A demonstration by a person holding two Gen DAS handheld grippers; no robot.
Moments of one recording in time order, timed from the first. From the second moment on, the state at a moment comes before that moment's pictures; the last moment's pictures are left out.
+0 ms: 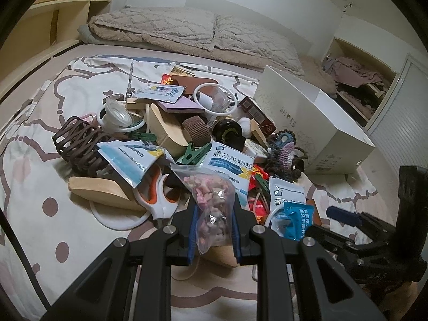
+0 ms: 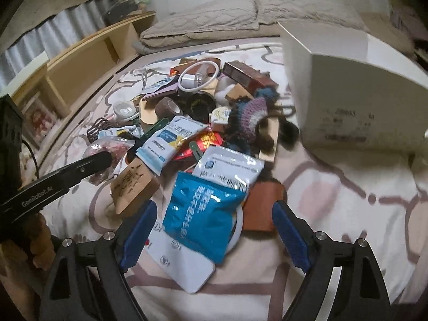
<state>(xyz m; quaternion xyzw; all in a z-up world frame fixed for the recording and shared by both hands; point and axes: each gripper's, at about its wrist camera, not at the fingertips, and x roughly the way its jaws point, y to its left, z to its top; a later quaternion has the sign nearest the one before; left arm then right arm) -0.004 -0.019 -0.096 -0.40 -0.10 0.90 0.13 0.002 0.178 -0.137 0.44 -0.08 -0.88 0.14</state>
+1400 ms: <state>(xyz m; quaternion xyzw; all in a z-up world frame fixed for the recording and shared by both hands) -0.002 -0.025 -0.093 -0.39 -0.11 0.90 0.14 -0.009 0.150 -0.151 0.46 -0.03 -0.88 0.10</state>
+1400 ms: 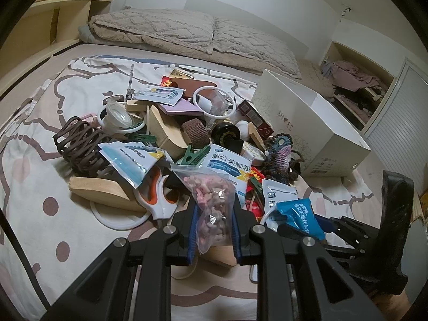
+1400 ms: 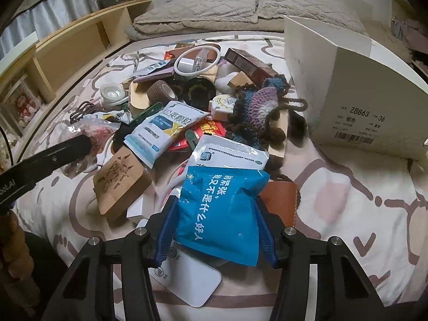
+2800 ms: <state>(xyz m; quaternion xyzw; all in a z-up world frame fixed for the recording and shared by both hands) -0.030 0.030 -0.046 -0.34 -0.06 0.93 0.16 -0.087 0.247 -0.032 0.29 -0.09 -0.95 0.07</state>
